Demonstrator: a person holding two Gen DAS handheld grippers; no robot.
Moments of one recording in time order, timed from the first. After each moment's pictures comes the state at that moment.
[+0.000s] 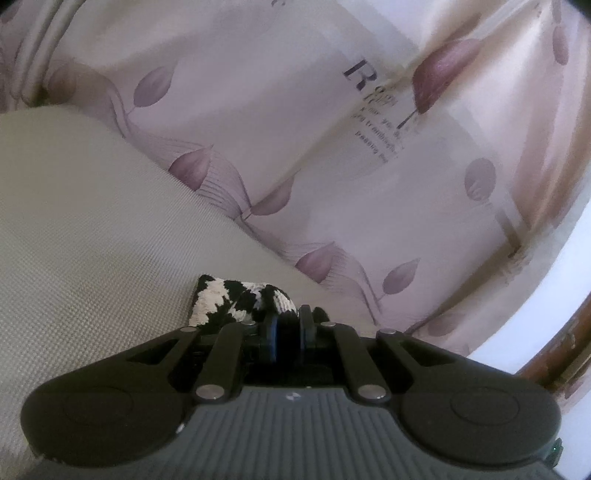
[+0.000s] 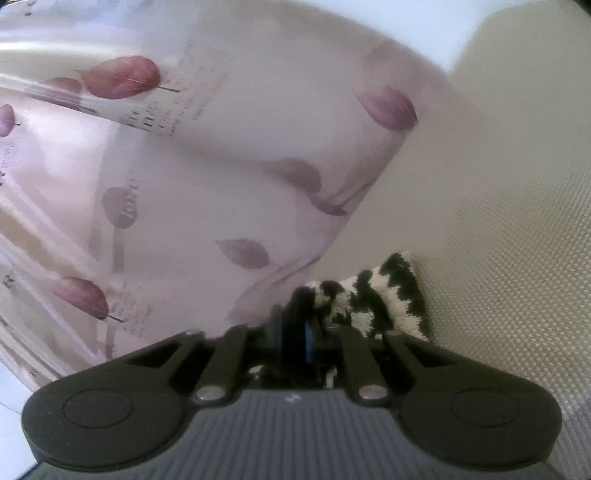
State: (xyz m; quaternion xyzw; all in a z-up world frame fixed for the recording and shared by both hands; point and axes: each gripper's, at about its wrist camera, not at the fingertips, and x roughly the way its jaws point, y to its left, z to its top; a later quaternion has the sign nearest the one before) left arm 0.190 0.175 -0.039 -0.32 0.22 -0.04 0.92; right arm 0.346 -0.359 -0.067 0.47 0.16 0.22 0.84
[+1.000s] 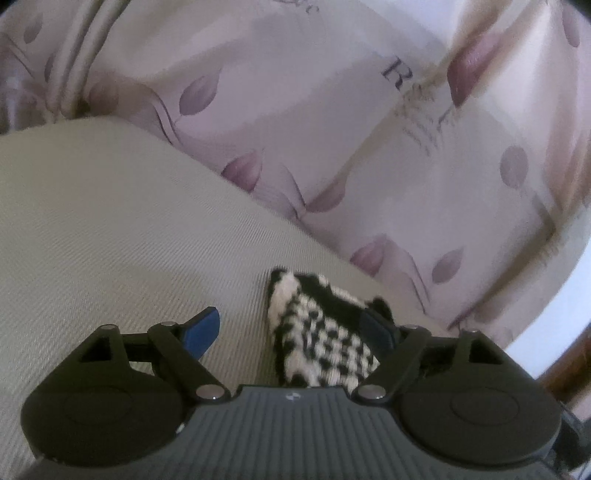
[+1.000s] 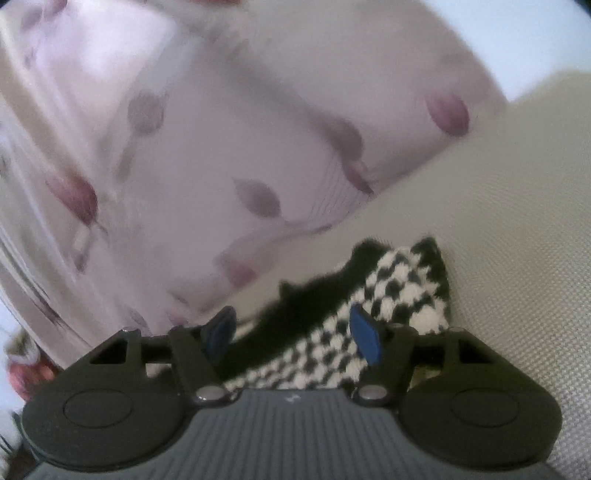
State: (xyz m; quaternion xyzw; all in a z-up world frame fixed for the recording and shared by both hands) left arm 0.159 0.199 -0.063 -0.28 0.23 0.00 0.93; right arm 0.333 -0.309 -0.051 0.31 0.18 0.23 0.91
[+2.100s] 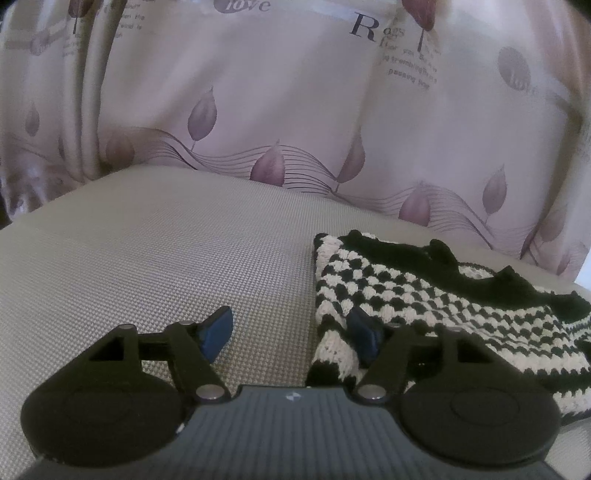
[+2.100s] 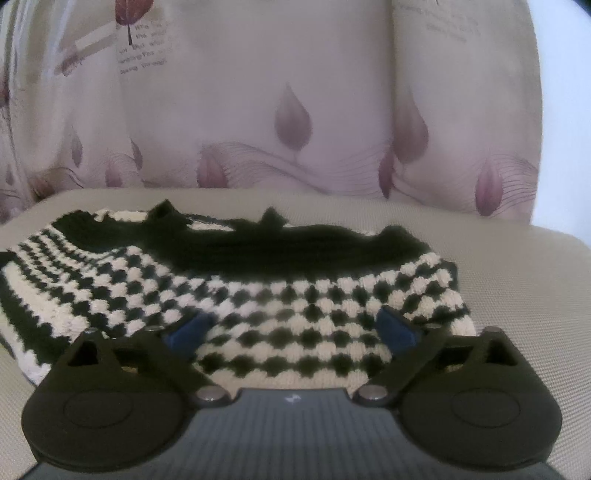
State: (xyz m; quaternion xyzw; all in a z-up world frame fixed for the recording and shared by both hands) left arm 0.149 0.153 -0.080 -0.10 0.25 0.09 0.96; right arm 0.315 -0.217 -0.060 -0.02 0.18 0.16 0.97
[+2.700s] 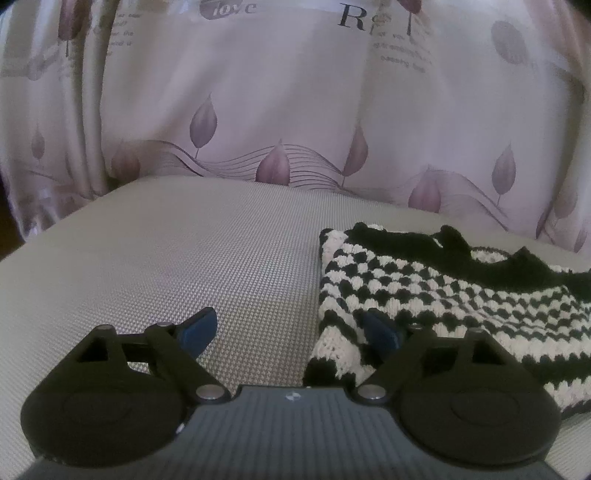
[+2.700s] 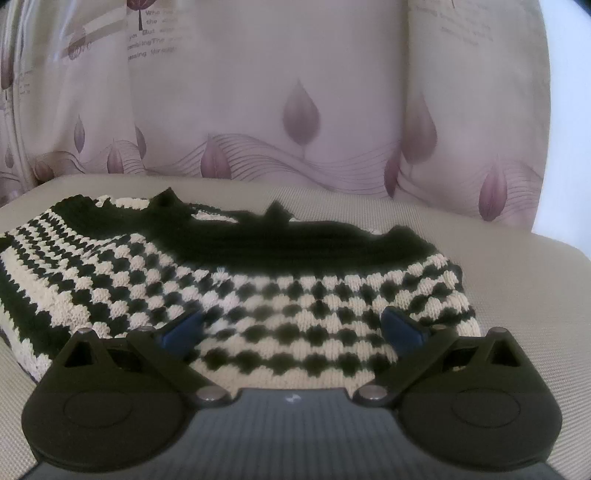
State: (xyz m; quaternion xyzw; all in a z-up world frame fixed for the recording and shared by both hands) left arm 0.155 0.138 -0.081 -0.05 0.26 0.12 0.96; right arm 0.313 -0.206 -0.061 -0.05 0.19 0.15 0.97
